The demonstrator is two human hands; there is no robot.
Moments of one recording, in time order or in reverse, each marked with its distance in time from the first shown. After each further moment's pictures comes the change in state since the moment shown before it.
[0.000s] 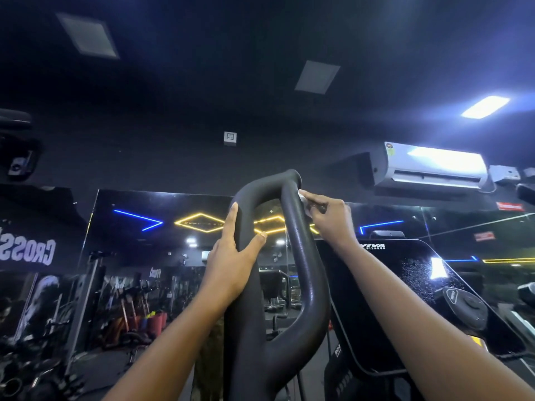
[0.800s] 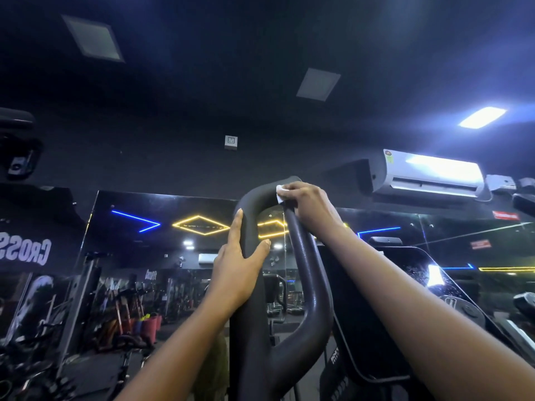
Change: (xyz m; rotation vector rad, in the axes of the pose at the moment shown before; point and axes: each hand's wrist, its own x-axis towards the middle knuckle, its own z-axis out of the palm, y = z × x) left_hand -0.005 0.002 -0.001 0.010 -0.026 0.005; right_hand 0.026 -0.032 0.016 -0.516 -0.166 -0.483
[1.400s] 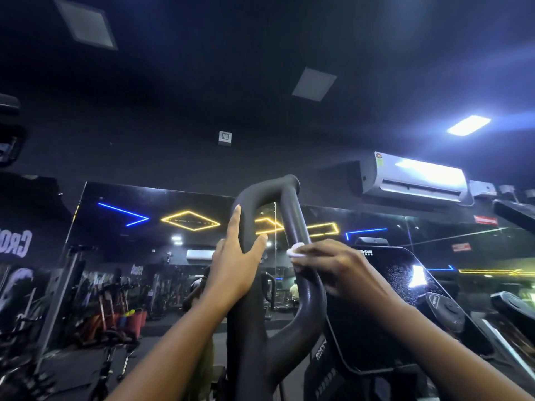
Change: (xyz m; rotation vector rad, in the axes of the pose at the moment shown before) left_hand -0.004 0.005 0.001 0.018 0.004 0.007; right_hand -0.111 -0.019 -0.047 0.037 -0.085 -0.271
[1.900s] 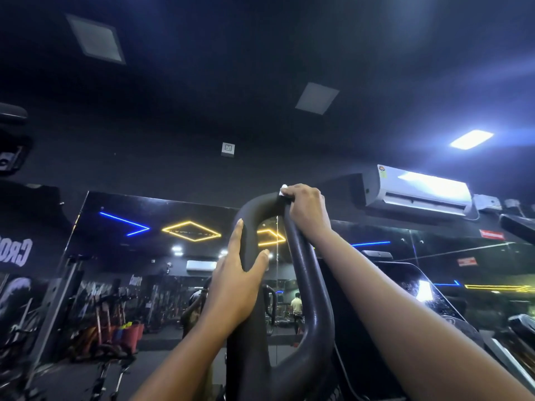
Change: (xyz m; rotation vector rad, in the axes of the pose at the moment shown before) left_hand 0.006 -0.008 0.003 0.002 0.035 0.040; right_hand 0.130 0.056 0.046 -0.021 0.156 0.535
